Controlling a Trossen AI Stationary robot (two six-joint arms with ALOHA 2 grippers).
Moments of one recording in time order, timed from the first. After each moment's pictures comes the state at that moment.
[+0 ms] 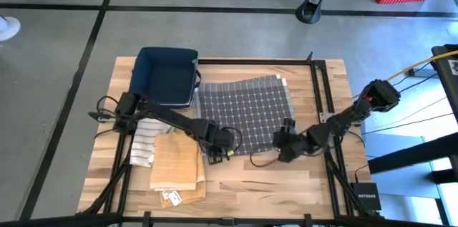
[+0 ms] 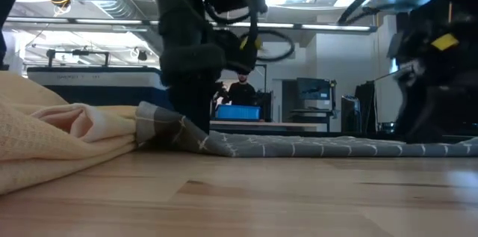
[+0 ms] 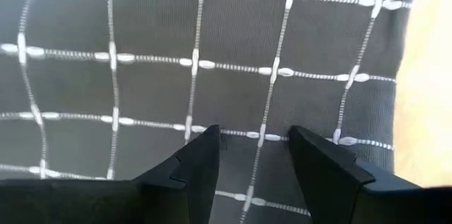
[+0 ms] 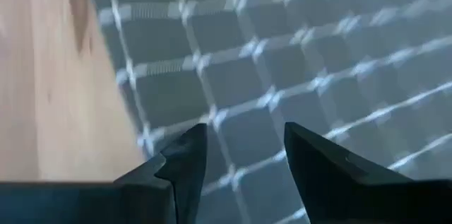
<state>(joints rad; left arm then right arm) -0.20 2.00 1.35 -0.69 -0.12 -0.41 0.52 1.37 0.50 -0.32 0.50 0.52</state>
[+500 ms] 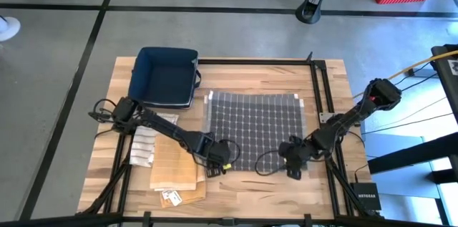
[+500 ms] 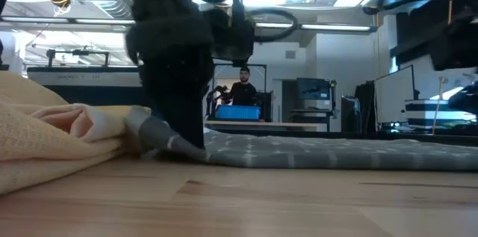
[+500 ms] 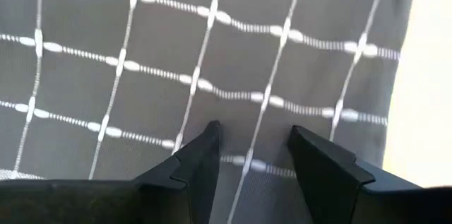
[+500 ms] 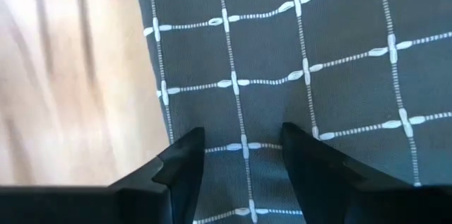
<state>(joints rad) -0.33 2.01 1.32 -0.60 -0.12 -0.51 0.64 1.37 0.50 -0.35 0.00 0.89</state>
